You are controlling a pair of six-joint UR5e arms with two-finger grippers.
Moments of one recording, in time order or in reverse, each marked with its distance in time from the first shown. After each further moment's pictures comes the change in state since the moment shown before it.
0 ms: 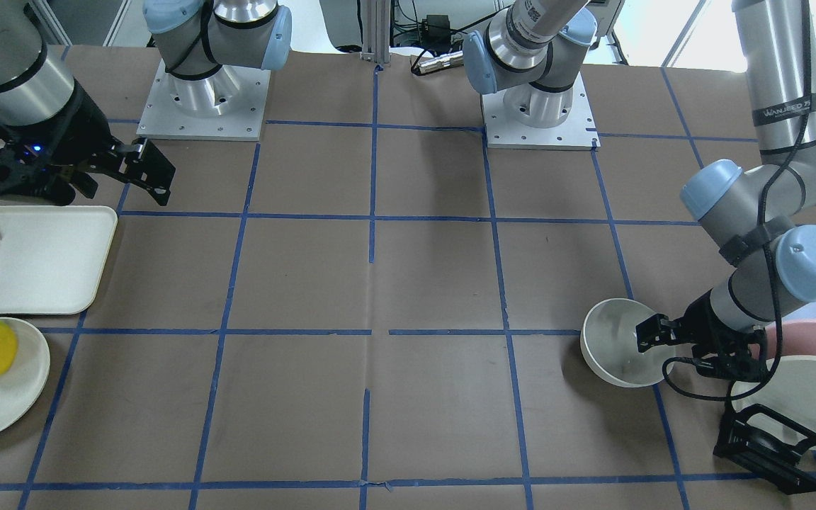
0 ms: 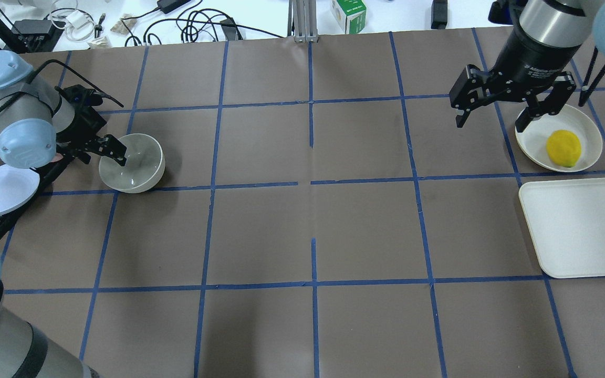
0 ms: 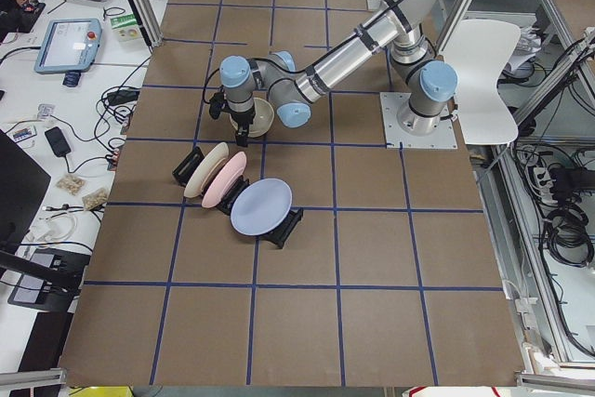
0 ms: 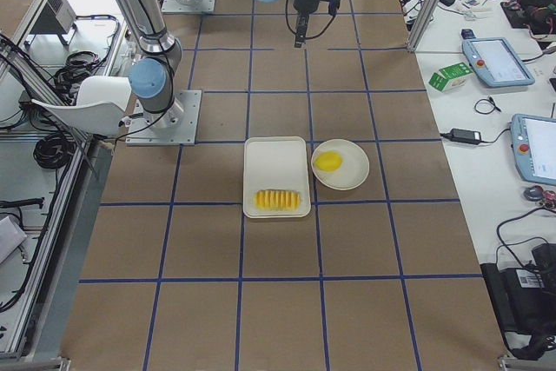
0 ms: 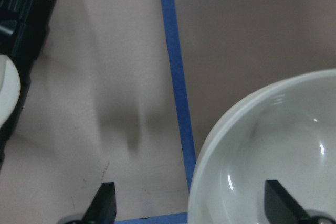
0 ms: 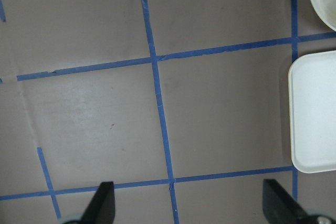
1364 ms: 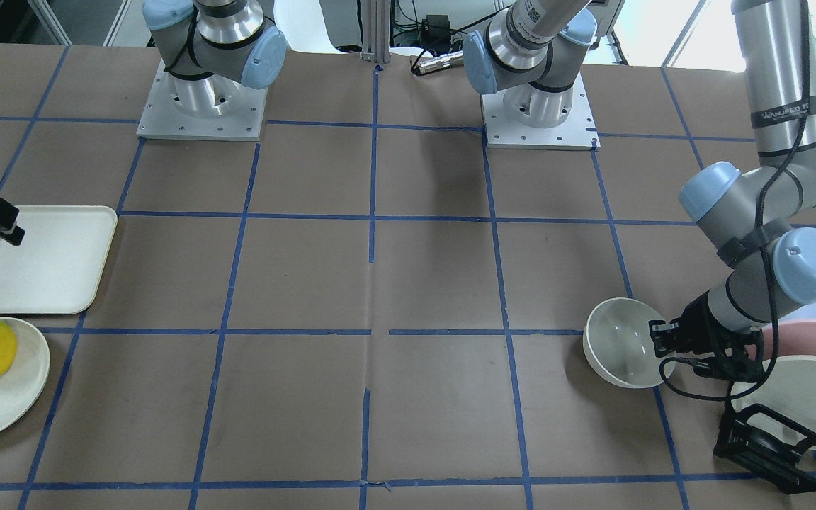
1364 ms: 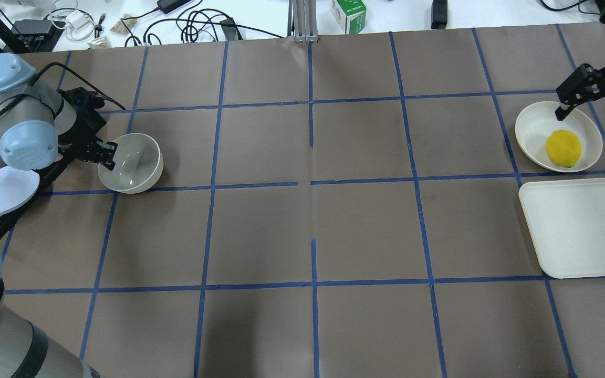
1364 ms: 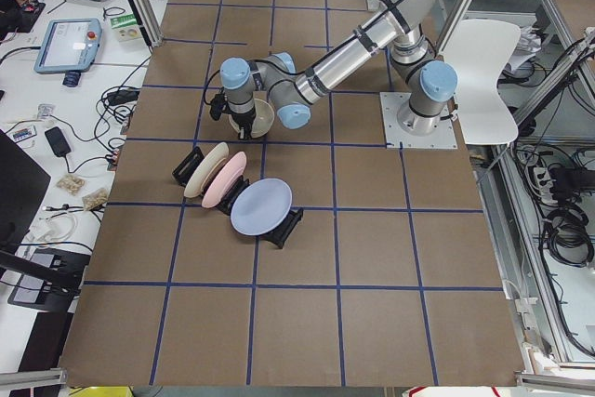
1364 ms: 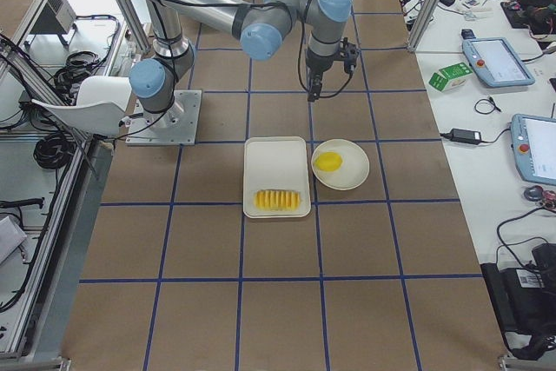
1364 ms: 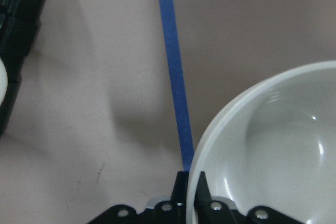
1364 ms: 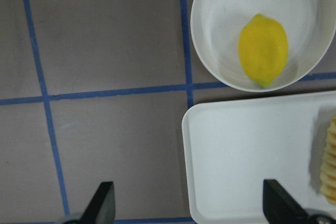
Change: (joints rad) left arm 0.001 -0.006 0.000 0.000 0.003 0.009; right arm -0.326 0.116 0.002 -0.146 -0.006 -0.391
